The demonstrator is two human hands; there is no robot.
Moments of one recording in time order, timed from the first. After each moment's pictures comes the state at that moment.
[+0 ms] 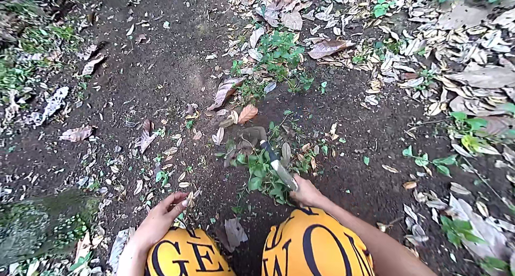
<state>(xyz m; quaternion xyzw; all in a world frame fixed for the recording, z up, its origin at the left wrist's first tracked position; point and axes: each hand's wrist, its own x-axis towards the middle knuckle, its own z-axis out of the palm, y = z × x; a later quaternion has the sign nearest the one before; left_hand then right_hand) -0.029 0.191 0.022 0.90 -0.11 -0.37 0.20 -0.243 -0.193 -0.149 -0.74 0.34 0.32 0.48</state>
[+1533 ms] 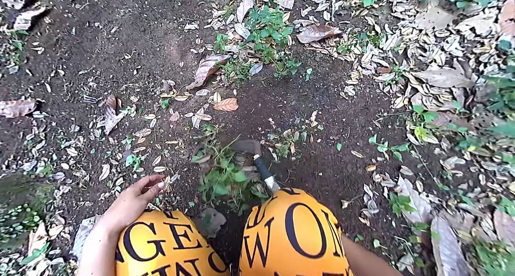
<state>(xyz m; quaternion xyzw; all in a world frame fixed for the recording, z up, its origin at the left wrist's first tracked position) -0.023 0.185 0.015 0.90 -0.10 -0.38 0.18 -0.335 -0.169 -0.069 -0.68 0.35 0.43 0.49</state>
